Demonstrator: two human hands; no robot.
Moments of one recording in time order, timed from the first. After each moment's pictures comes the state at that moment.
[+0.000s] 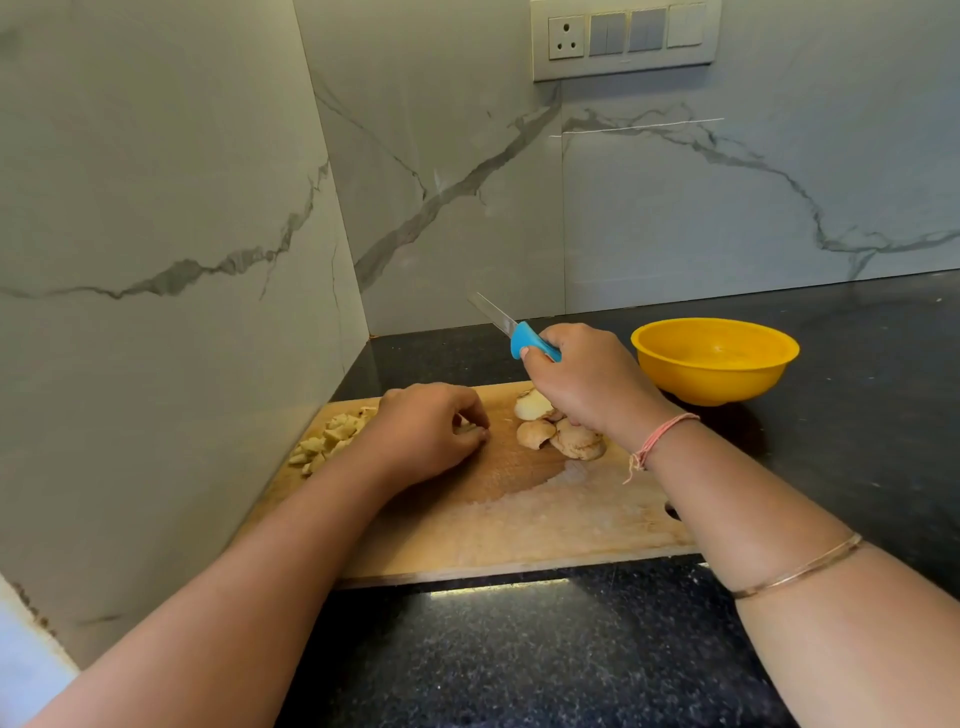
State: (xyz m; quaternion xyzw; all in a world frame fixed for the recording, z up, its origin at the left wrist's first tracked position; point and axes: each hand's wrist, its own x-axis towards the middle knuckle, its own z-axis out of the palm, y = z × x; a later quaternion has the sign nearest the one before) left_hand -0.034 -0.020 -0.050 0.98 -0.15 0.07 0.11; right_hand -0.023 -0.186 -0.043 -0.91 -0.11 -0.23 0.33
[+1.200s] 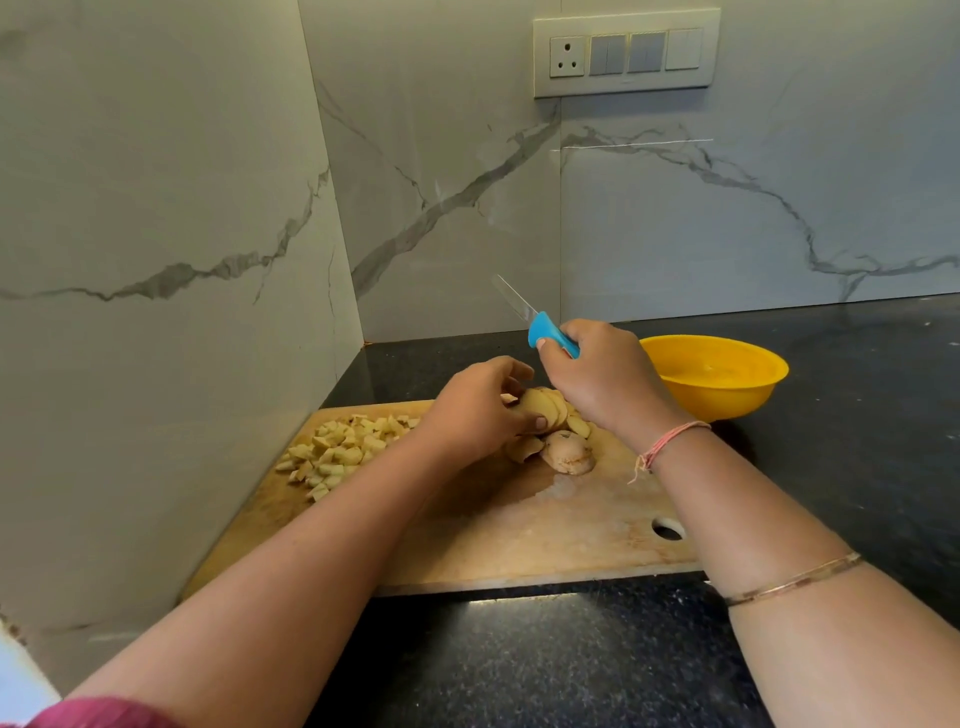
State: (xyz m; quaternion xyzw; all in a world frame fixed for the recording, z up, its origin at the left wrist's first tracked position) left_hand -0.012 -0.068 -0.048 0.93 -0.15 0.08 0.31; right_hand -0.012 -0.201 -0.040 -0.89 -0.08 -0.31 0.32
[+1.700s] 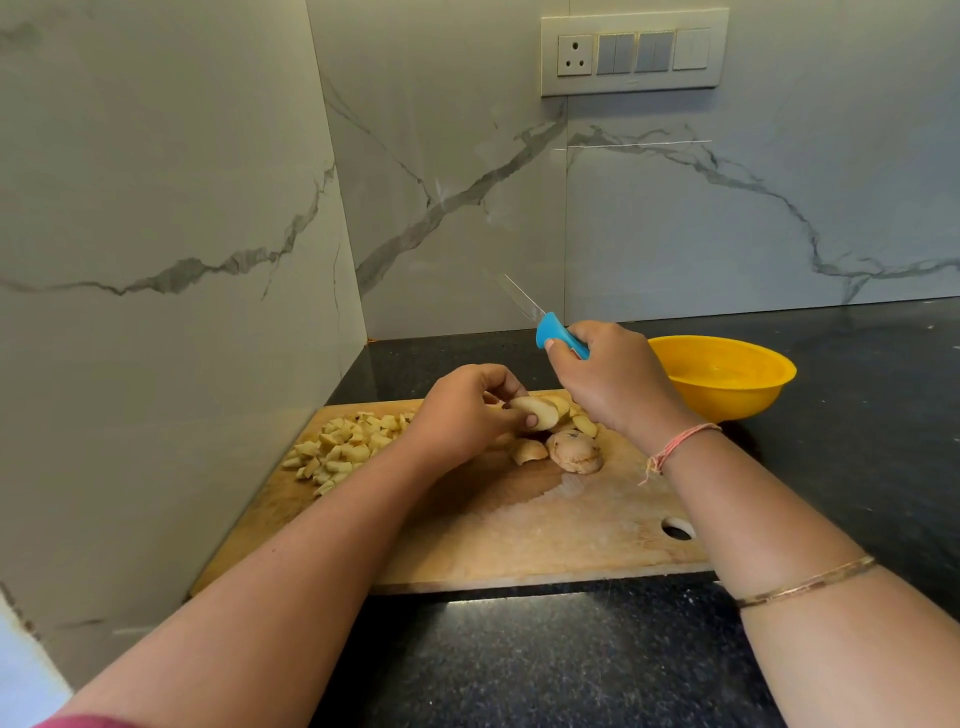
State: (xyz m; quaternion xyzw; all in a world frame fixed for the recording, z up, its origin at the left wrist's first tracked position) left_hand -0.016 -0.051 -0.054 0.90 -0.17 0.10 0.39; right_hand -0.016 -0.199 -0.040 -0.89 -0.08 -0.30 0.33
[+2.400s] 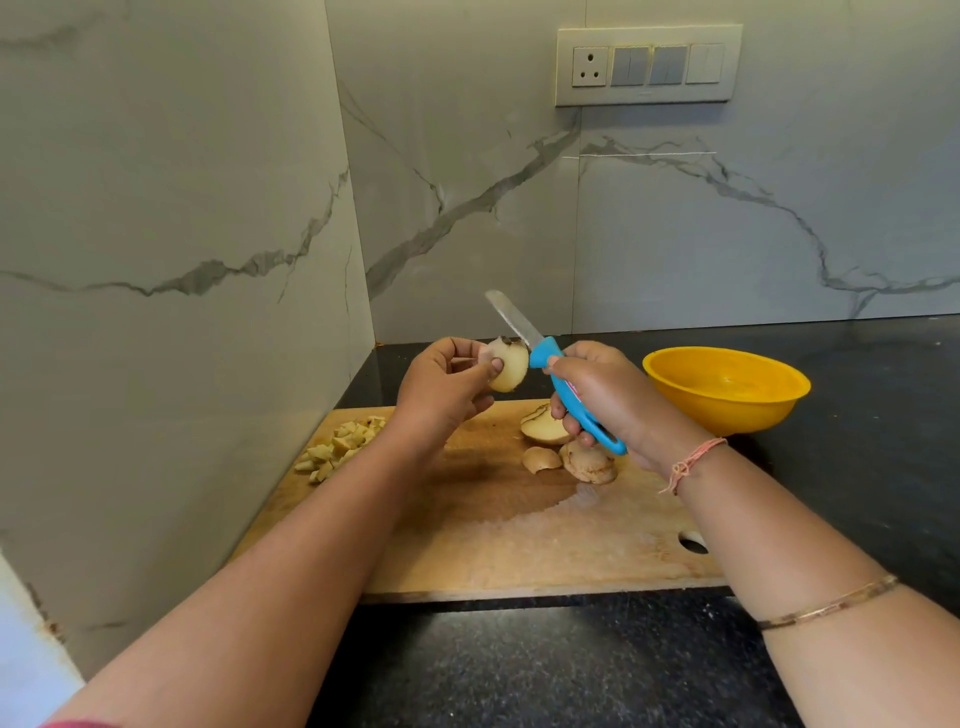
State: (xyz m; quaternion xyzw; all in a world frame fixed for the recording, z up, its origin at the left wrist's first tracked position) left_hand -0.010 -0.035 -0.044 0.73 -0.05 0.13 0.67; right_hand -0.025 -0.188 -0.033 -0.81 -0.08 -0.04 0.58
